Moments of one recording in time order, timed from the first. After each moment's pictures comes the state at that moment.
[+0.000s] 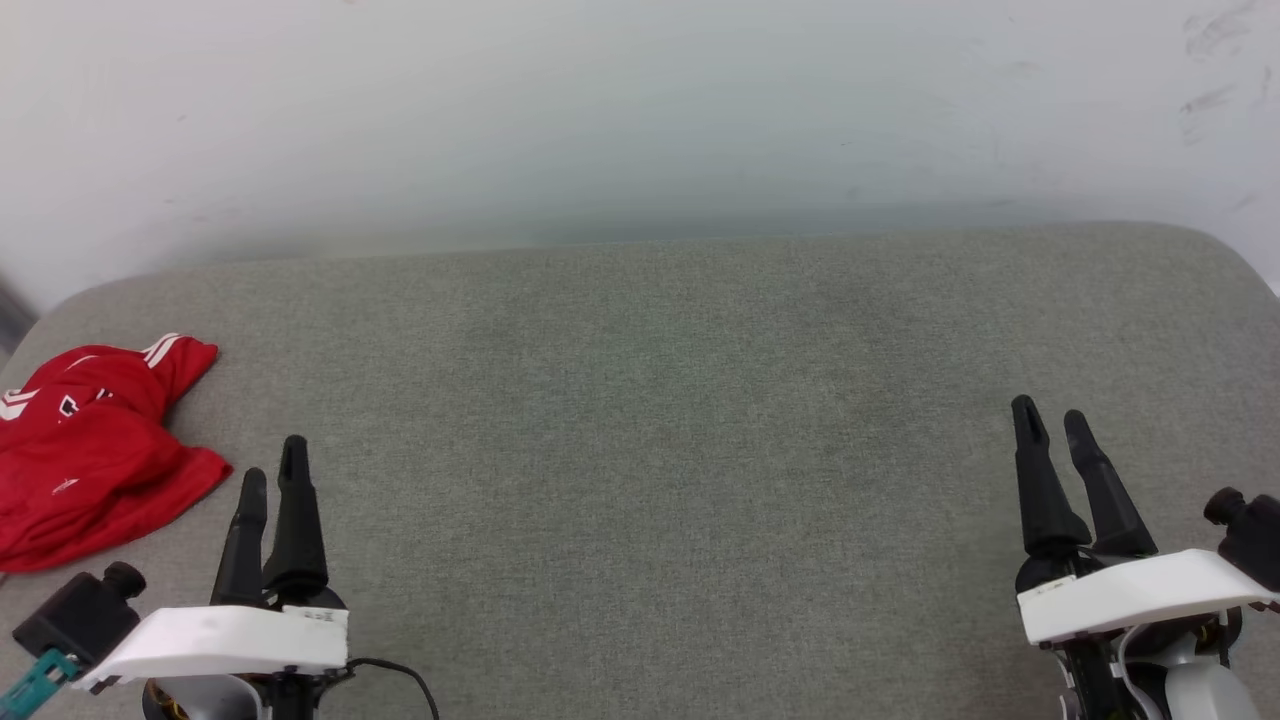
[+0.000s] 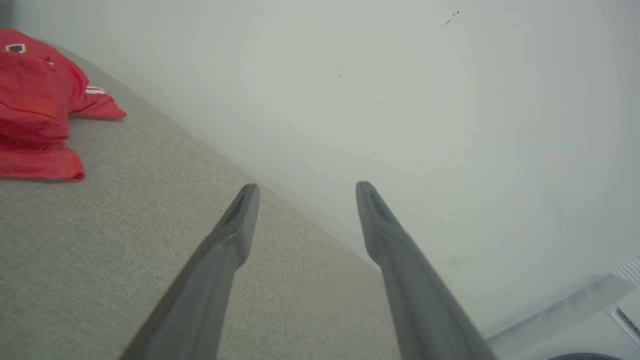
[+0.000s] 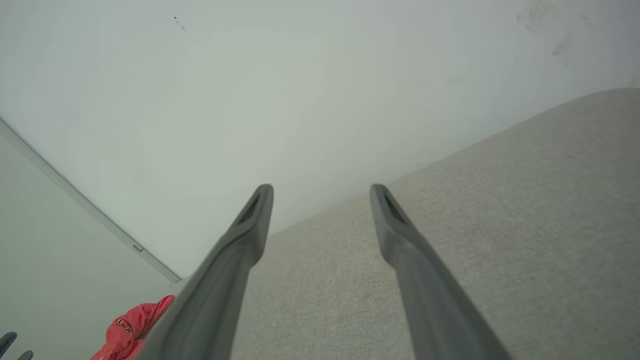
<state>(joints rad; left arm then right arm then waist) 0.00 0.05 0.13 -0.03 -0.86 -0.07 -0.08 -0.08 -0.05 -0.02 0.08 0.66 0.13 -0.08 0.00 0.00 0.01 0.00</state>
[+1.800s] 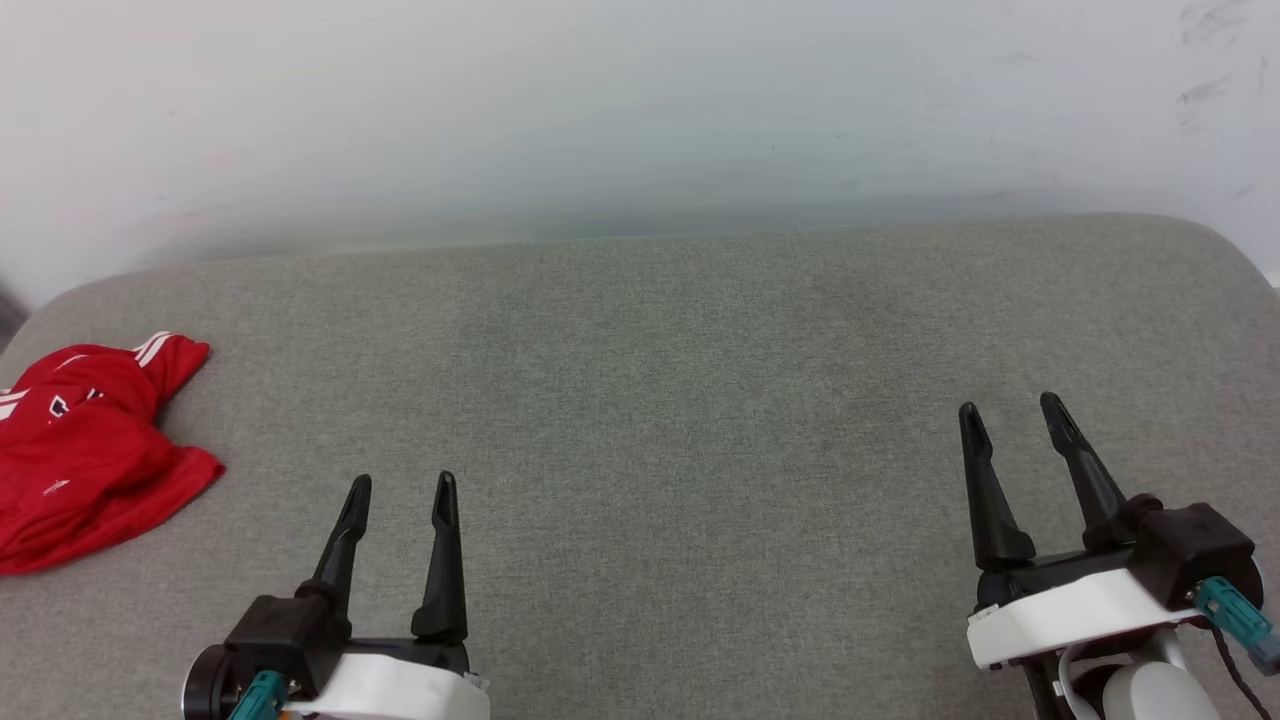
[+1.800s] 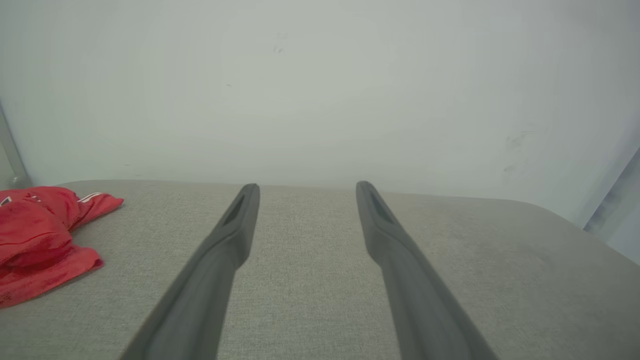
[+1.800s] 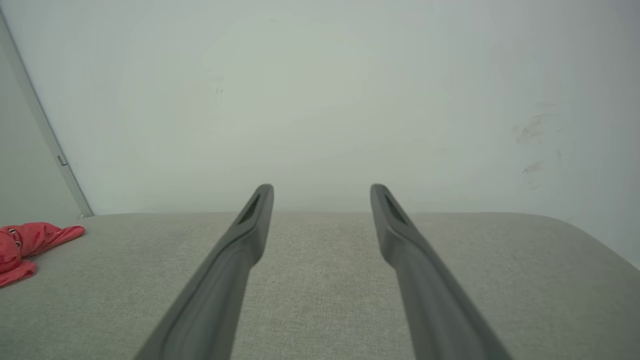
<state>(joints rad) 0.07 0.14 -0.18 -0.11 -0.30 0.10 -0.22 -0.08 -0.05 0.04 0.07 0.15 0.13 -0.22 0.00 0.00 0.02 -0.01</state>
